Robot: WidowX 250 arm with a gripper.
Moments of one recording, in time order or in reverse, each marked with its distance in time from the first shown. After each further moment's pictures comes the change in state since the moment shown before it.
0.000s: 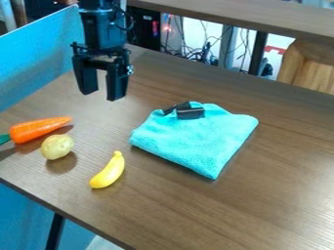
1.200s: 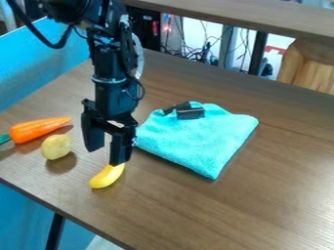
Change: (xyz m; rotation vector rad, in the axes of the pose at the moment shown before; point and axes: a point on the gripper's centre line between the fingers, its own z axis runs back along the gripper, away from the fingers) arm -0.030 -0.030 -0.071 0.087 0.039 -0.118
